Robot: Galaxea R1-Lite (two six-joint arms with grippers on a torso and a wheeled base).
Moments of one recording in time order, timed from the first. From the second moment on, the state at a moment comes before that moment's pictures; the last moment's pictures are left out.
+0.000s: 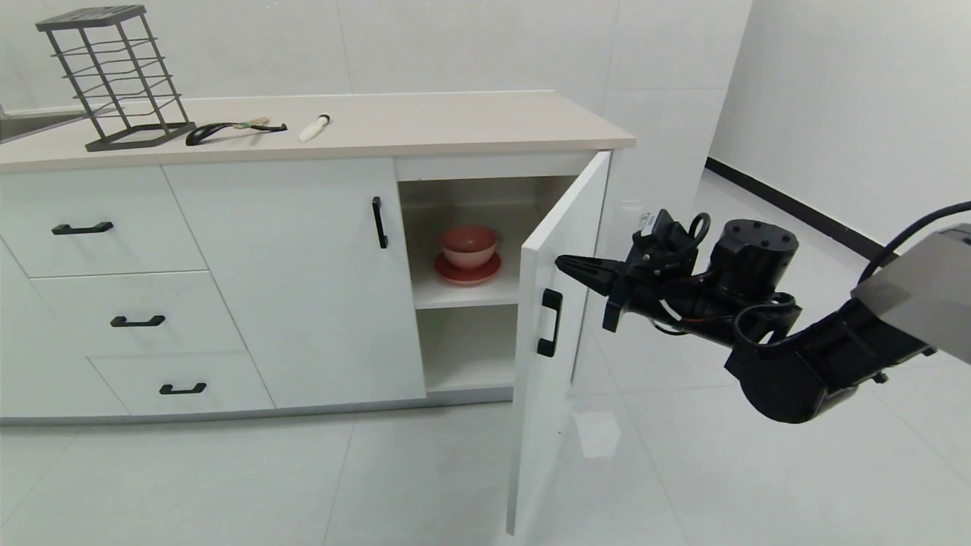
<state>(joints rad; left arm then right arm) 0.00 0.00 0.00 0.00 -0.02 0.00 0.39 2.14 -0.90 -1.28 0.64 -0.27</state>
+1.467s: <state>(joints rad) 0.00 0.00 0.00 0.00 -0.02 0.01 0.37 2.50 -1.46 -1.44 0.52 -0.09</state>
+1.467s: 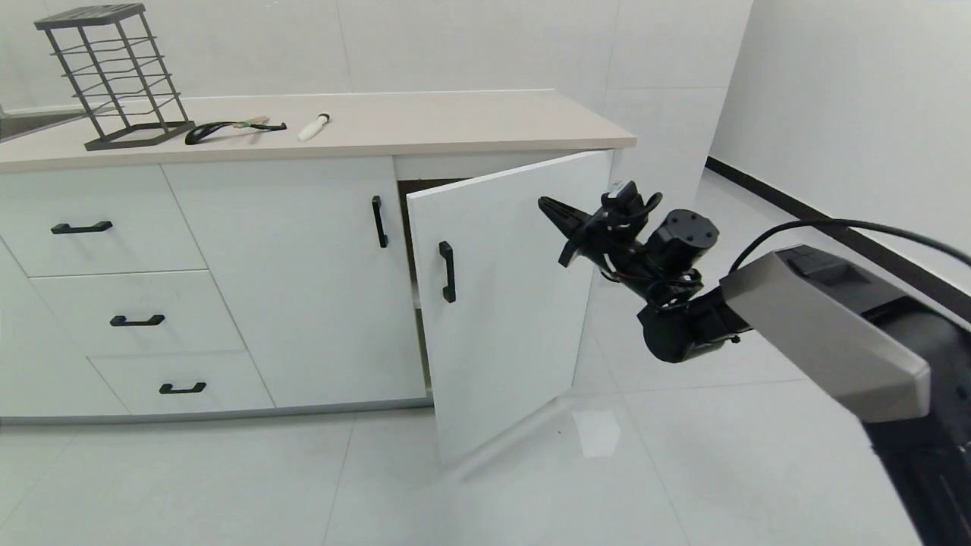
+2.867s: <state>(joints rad) 0.00 0.00 0.00 0.00 -0.02 0.01 0.00 0.06 0.00 -0.07 0.19 -0.05</state>
